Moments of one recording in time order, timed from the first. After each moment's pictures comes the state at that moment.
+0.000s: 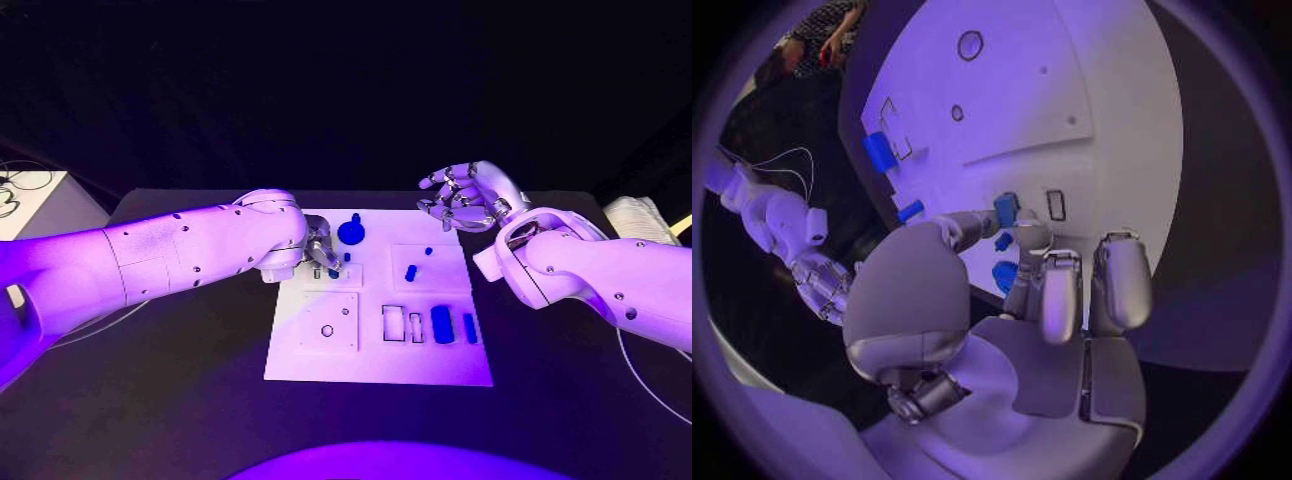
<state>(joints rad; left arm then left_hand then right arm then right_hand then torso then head) 1.30 -0.54 -0.16 1.25 -1.04 0.14 -0.57 1.10 -0.23 0.77 0.19 0.29 0.84 0.06 0.84 0.81 1.22 -0.02 1.10 0.81 1.47 -0.07 1.54 1.31 0.08 1.34 0.04 1.46 1.26 1.28 -0.82 -0.15 1.56 -0.83 -0.67 0.08 1.32 -0.23 0.48 0.15 0.28 0.84 0.16 0.25 0.37 1.04 0.08 0.74 0.76 1.37 0.00 1.01 0.95 0.16 1.21 0.10 0.49 0.85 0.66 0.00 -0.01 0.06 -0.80</state>
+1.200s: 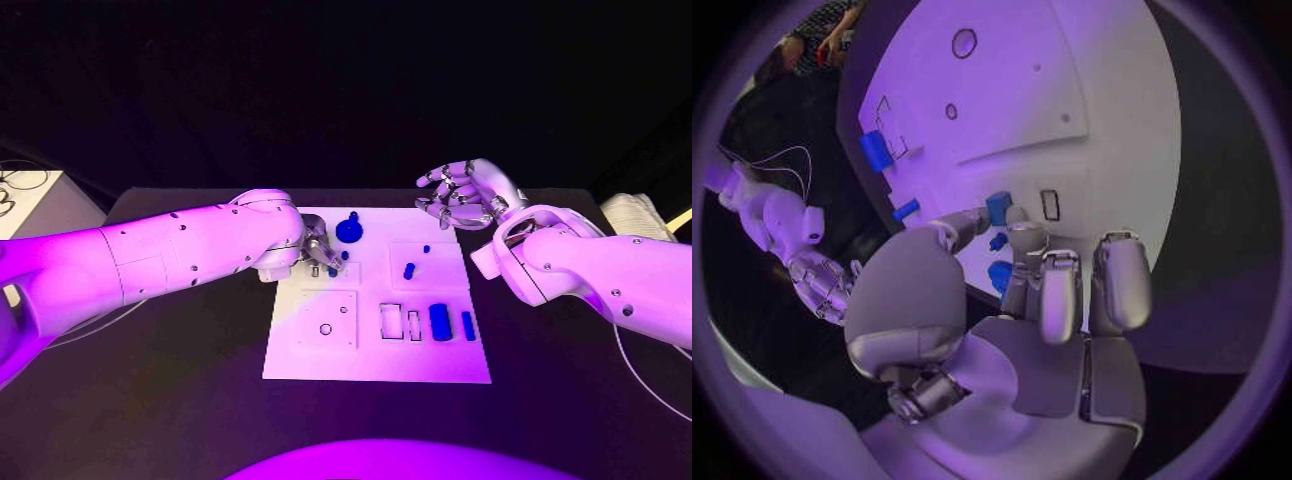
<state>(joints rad) 1.31 -0.54 -0.17 1.24 -1.03 0.13 -0.56 1.02 -0.22 0.61 0.16 0.26 0.90 0.02 0.80 0.83 1.24 -0.04 1.11 0.84 1.47 -0.08 1.54 1.31 0.08 1.35 0.03 1.46 1.26 1.28 -0.82 -0.15 1.56 -0.83 -0.66 0.08 1.32 -0.23 0.49 0.16 0.28 0.84 0.16 0.25 0.37 1.04 0.08 0.74 0.76 1.37 0.00 1.01 0.95 0.16 1.21 0.10 0.48 0.84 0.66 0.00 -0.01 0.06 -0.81</state>
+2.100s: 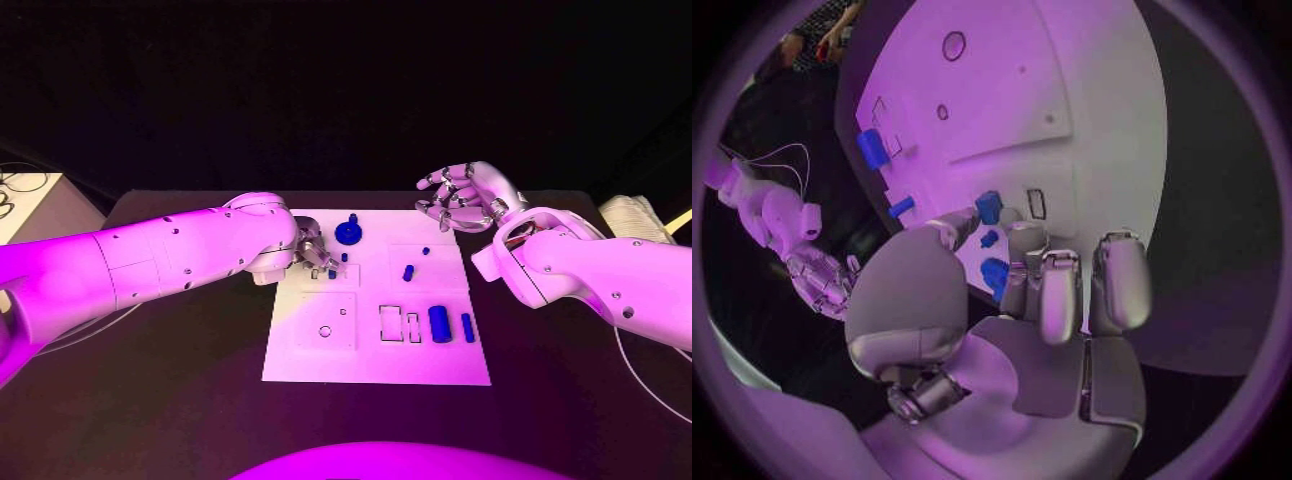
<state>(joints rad) 1.30 -0.56 -0.17 1.24 -1.03 0.12 -0.56 1.01 -0.23 0.40 0.29 0.18 0.90 0.03 0.79 0.86 1.23 -0.03 1.11 0.83 1.47 -0.08 1.54 1.31 0.08 1.35 0.03 1.46 1.26 1.28 -0.83 -0.15 1.56 -0.83 -0.66 0.08 1.32 -0.23 0.49 0.16 0.28 0.84 0.16 0.25 0.37 1.04 0.08 0.74 0.75 1.37 0.00 1.00 0.95 0.16 1.21 0.10 0.48 0.84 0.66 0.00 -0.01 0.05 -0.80</state>
